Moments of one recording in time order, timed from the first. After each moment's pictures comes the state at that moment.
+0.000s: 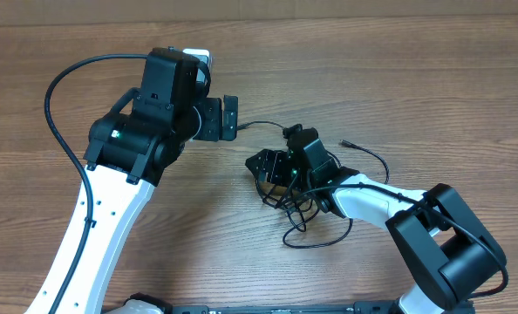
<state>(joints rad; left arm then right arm) -0.35 1.40 1.55 -1.00 -0.03 -0.23 0.60 1.80 0.80 0.24 -0.31 0.86</state>
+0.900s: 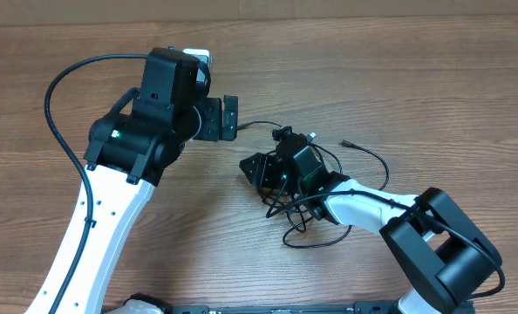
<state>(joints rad) -0.35 1.40 1.55 -1.00 -0.03 -0.23 0.67 1.80 0.80 0.30 -0.22 0.86</state>
